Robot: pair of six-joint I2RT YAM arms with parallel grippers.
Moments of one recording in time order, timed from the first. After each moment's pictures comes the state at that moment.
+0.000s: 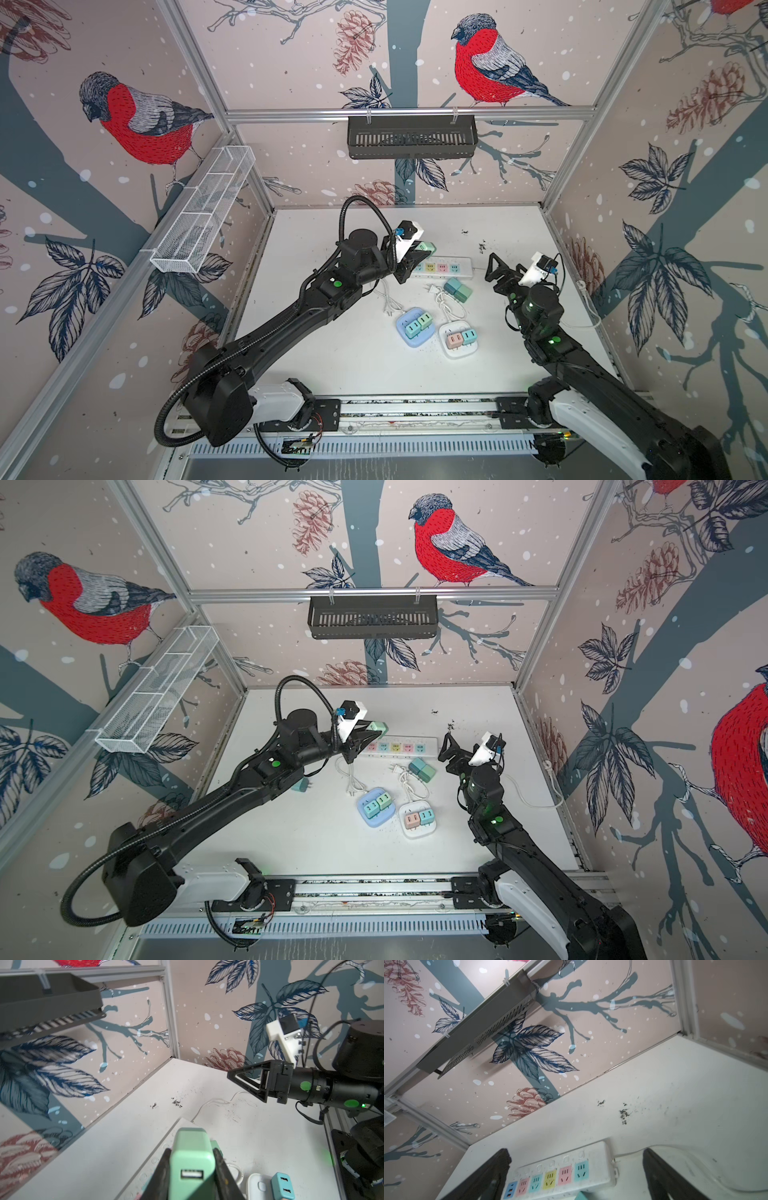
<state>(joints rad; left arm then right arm) -0.68 1.33 1.08 0.08 0.40 0.17 0.44 0.83 0.37 0.38 0.28 0.58</state>
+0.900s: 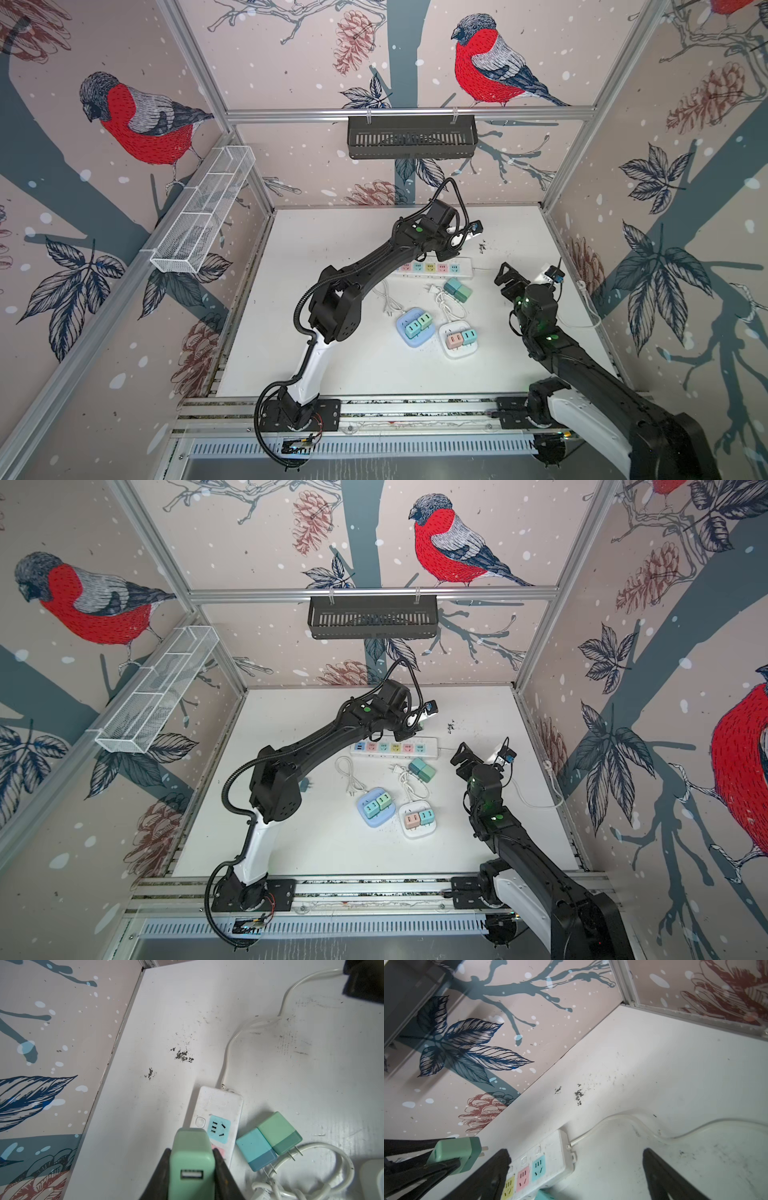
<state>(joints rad) -0.78 2.23 2.11 -0.63 0.18 0.63 0.25 0.89 0.28 0.33 0.34 0.75</state>
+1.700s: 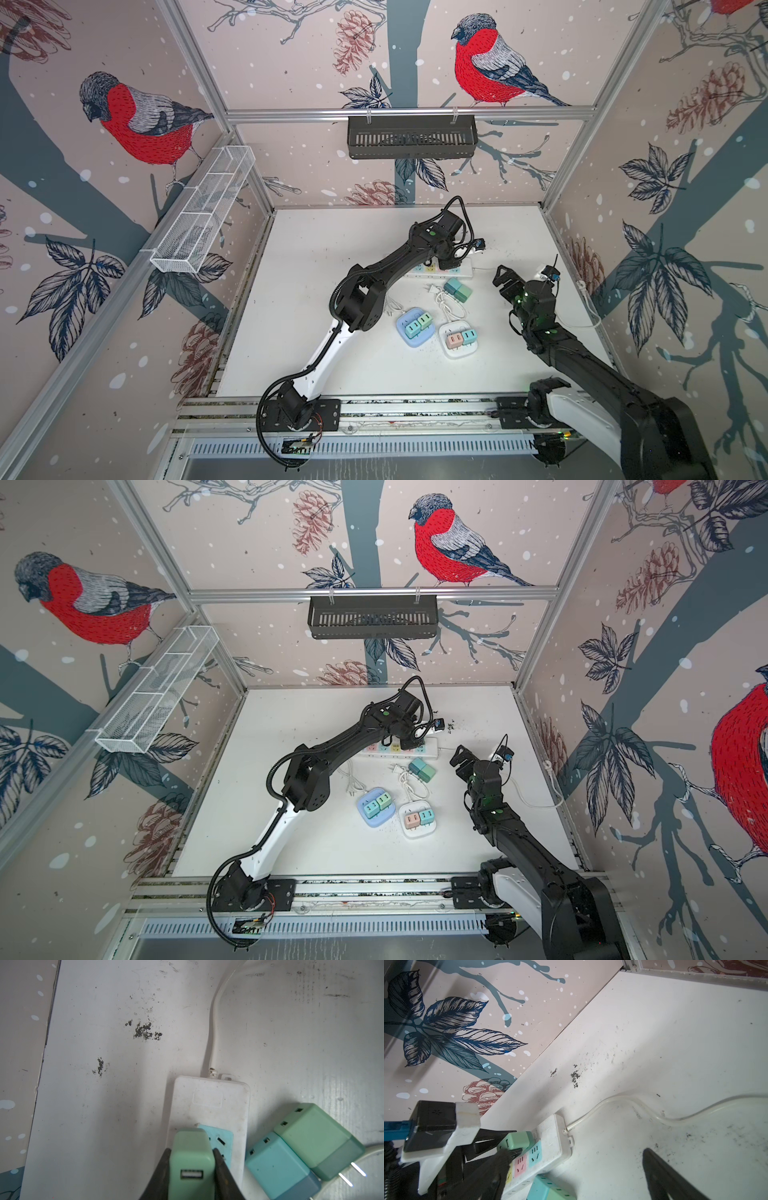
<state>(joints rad) -0.77 2.52 2.36 -0.77 0.21 0.76 0.21 0.98 0.31 0.32 0.21 0.79</state>
